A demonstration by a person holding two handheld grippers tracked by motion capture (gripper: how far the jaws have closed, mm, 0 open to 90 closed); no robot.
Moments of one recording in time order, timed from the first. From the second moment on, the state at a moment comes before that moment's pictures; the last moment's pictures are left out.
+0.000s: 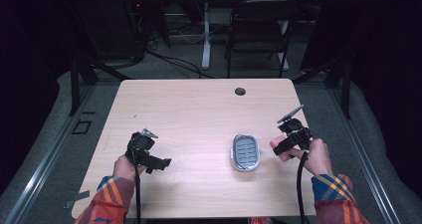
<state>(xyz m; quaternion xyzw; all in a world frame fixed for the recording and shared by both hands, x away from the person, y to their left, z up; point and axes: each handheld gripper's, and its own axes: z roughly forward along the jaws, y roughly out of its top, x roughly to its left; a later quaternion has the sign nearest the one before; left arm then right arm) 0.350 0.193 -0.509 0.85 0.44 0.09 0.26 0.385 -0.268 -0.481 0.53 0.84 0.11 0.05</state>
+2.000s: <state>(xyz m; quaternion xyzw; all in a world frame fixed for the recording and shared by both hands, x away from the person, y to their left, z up) 0.350 0.192 -0.509 0.85 0.44 0.08 0.26 0.407 -0.211 -0.445 0.49 0.86 0.11 0.05</state>
